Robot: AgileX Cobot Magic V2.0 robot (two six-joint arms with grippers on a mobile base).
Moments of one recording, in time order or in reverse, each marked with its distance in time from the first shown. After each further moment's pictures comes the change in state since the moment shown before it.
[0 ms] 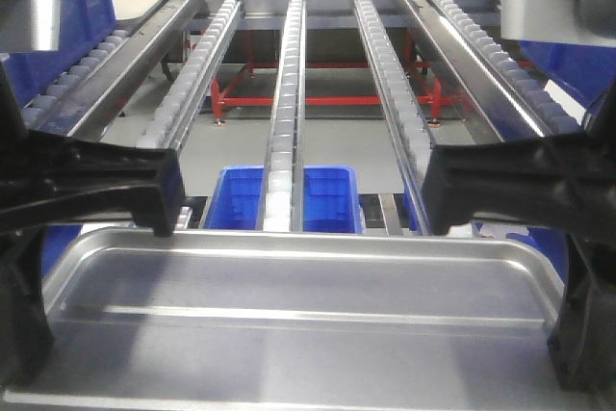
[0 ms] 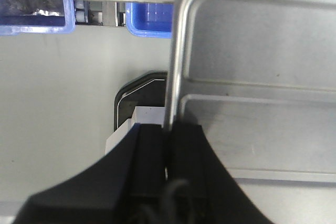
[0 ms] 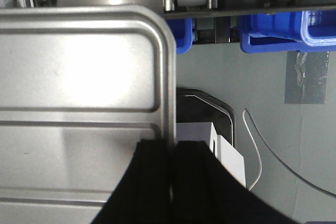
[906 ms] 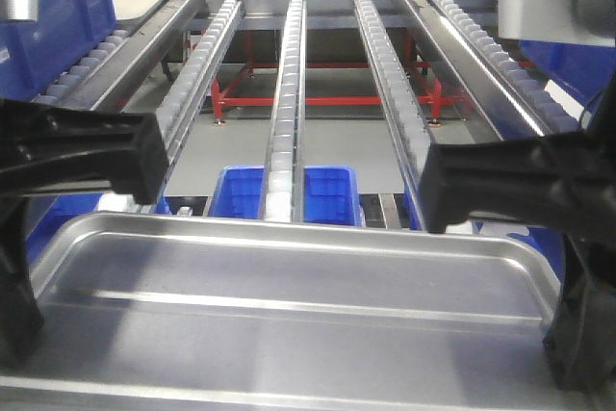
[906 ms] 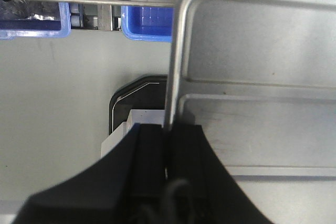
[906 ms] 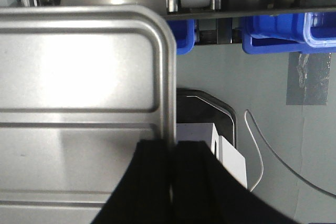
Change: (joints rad) left arm -0.004 -0.038 0.000 0.002 0.007 0.002; right arm 0.000 0.000 0.000 0.000 -0.006 0.000
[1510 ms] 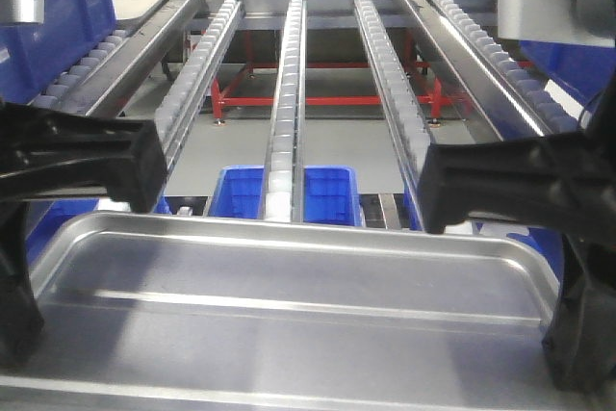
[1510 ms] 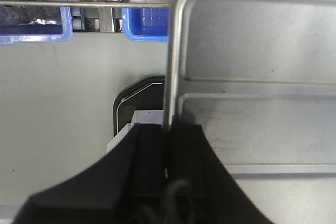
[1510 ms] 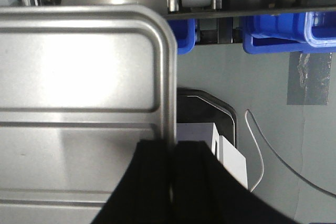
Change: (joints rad) left arm 0.000 0.002 0.000 0.000 0.000 0.038; right arm 0.000 0.000 0.000 0.000 -0.001 0.002
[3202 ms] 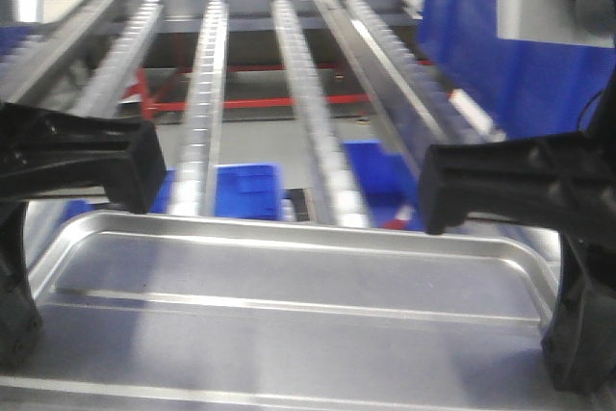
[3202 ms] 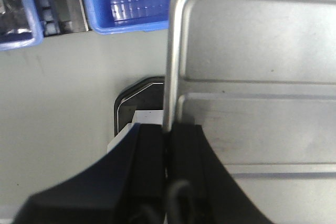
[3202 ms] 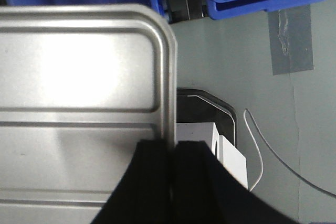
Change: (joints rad) left arm 0.000 0.000 0.000 0.000 0.000 0.004; right arm 0.000 0.000 0.000 0.000 0.001 0.000
